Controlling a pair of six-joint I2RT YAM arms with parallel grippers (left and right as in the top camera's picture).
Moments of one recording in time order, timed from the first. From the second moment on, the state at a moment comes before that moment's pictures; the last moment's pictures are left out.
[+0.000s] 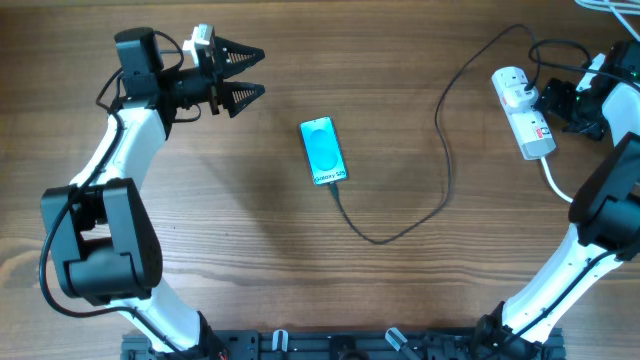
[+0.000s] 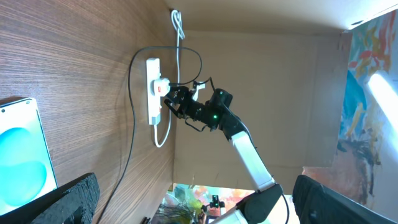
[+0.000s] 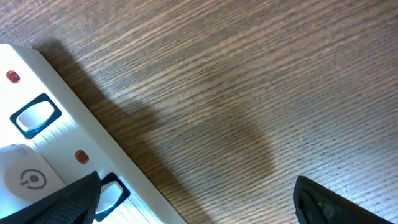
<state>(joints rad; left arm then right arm) 0.10 1.88 1.27 -0.02 1.33 -0.96 -0.46 2.21 1.67 -0.68 -0.09 0.04</state>
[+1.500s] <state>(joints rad) 0.10 1.88 1.27 -0.02 1.33 -0.96 -0.45 2.01 1.68 -0.80 -0.09 0.04</state>
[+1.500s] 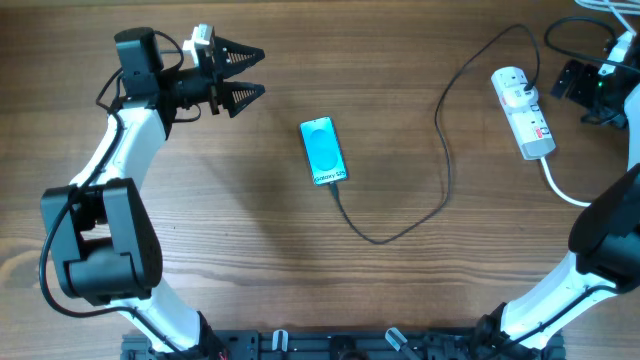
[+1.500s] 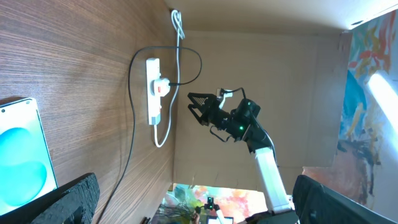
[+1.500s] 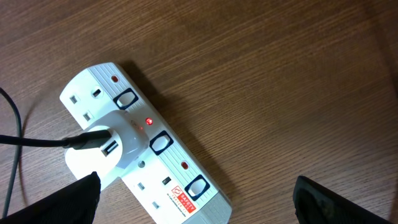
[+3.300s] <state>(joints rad) 0.10 1.79 1.27 -0.02 1.33 -0.96 -0.45 2.01 1.68 -0.80 -0.09 0.04</state>
